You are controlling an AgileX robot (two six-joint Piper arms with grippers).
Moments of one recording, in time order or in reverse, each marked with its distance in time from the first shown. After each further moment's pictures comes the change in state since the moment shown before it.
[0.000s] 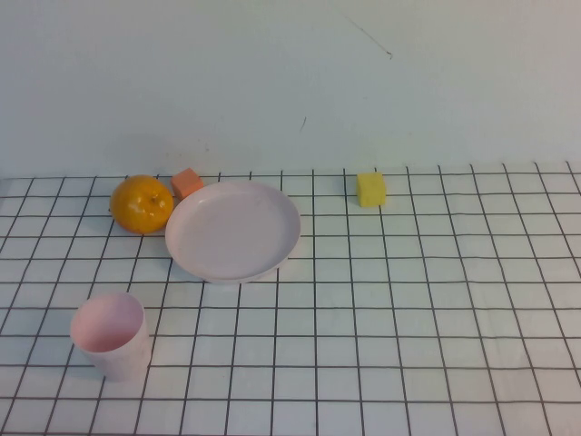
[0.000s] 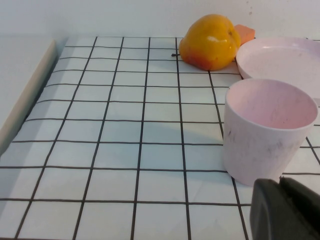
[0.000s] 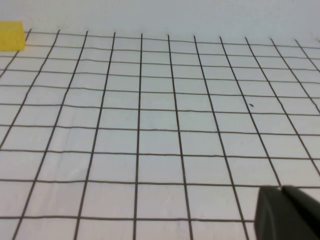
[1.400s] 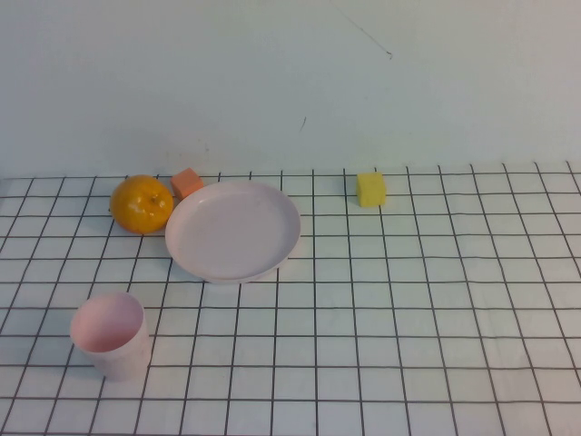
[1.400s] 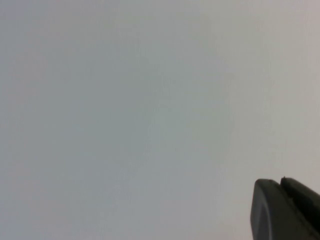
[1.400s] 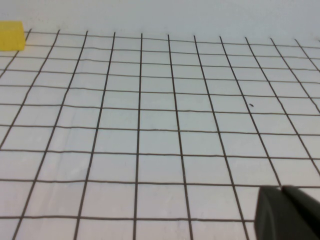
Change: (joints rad) right arm 0.000 0.000 0.000 0.000 0.000 0.000; left arm 0.000 0.000 0.006 0.025 -0.705 0.012
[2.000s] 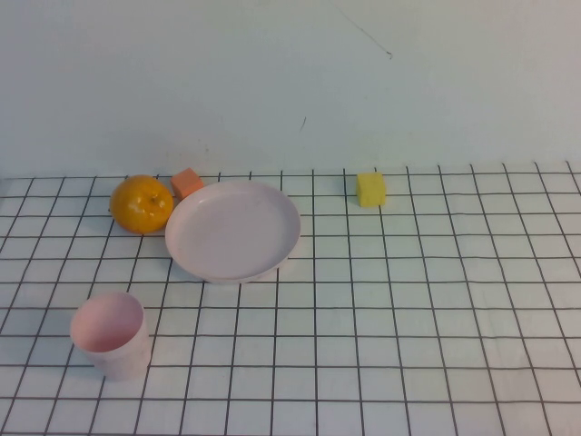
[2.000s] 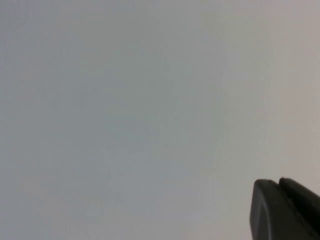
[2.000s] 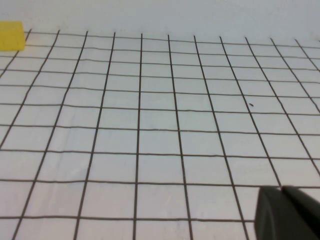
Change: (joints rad) right arm 0.000 0.000 0.000 0.002 0.000 0.000; left arm 0.000 0.089 -0.415 -0.205 0.363 0.060
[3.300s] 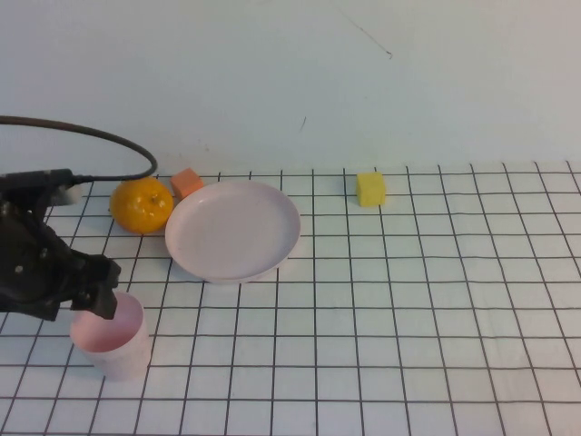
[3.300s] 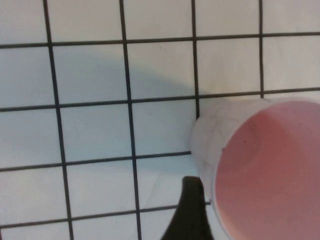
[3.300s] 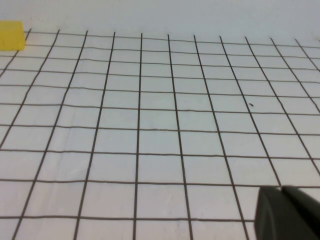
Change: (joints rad) right arm 0.000 0.000 0.000 0.000 0.000 0.000; left arm 0.000 1.477 -0.689 0.006 0.892 0.091
